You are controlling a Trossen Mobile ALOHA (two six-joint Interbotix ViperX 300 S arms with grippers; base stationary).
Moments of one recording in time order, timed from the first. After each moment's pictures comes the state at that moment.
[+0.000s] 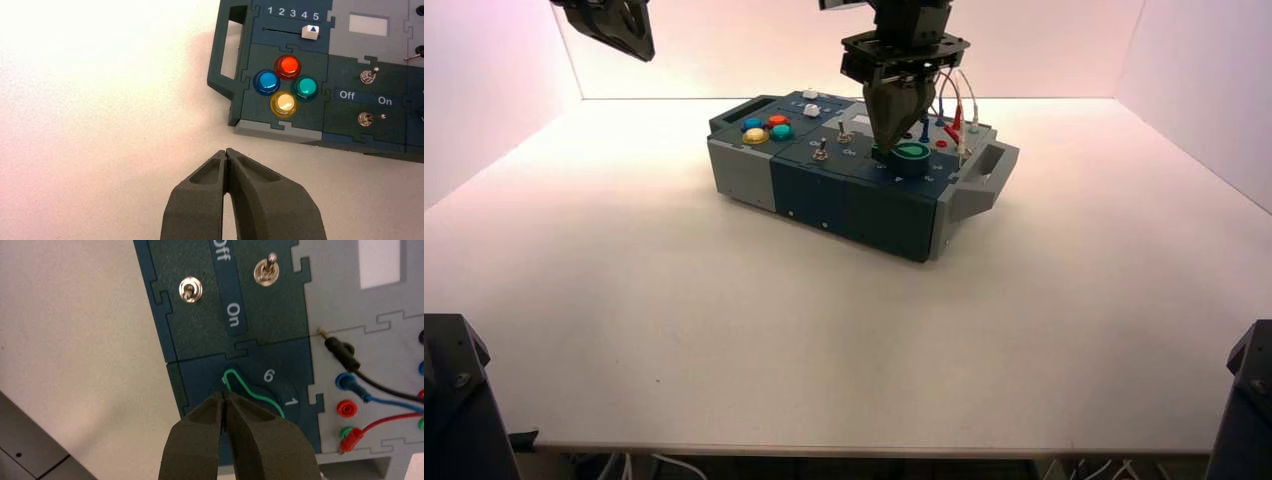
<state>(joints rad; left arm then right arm) -0.14 -0.23 0.76 -0.26 0.48 0.40 0.61 0.23 0.37 0.13 0.82 -0.29</state>
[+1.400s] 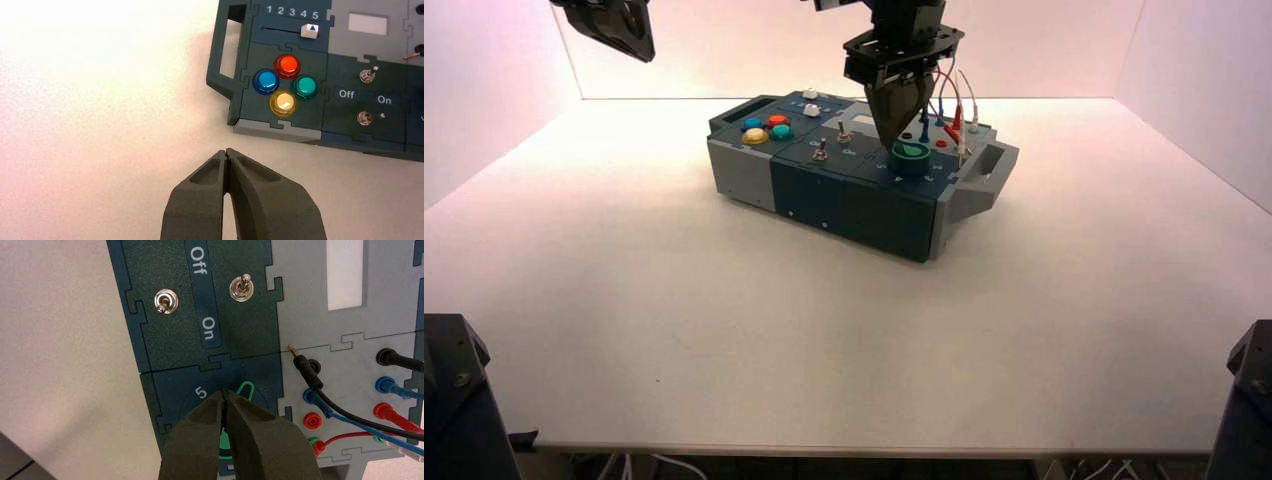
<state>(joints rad) -0.14 -0.24 0.76 -0.26 0.49 0.41 0.61 0.25 0.33 0.03 0.83 -0.29</state>
